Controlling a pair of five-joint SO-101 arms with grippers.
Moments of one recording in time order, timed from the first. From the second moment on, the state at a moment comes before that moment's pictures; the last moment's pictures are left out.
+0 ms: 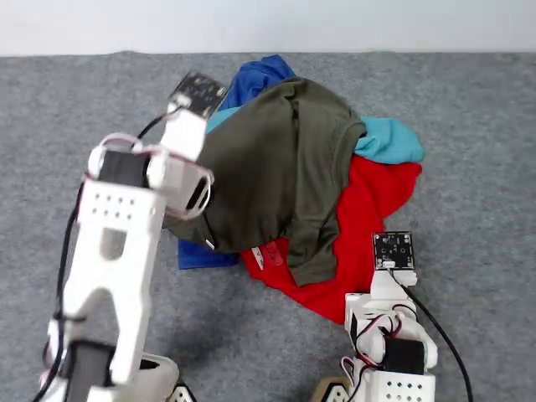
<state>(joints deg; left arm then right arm) 6.9 -8.9 0.4 88.5 -10.3 2.2 -102.7 95.6 74.1 4.2</state>
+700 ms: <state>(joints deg) 8.2 28.5 -23.3 88.5 -18.5 2.2 -102.7 95.6 74.1 4.2</state>
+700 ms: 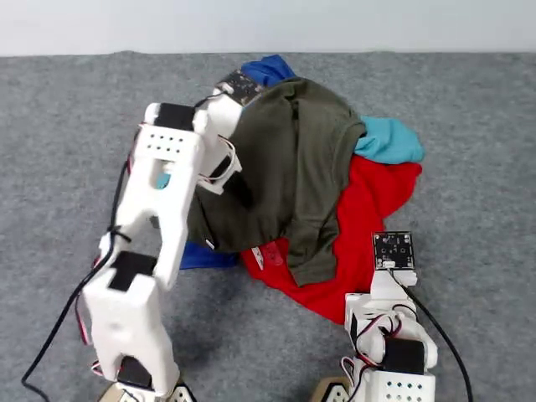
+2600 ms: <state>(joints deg) -50.6 -0.3 -30.5 87.4 -16.5 2.2 -102.7 95.6 74.1 4.2</state>
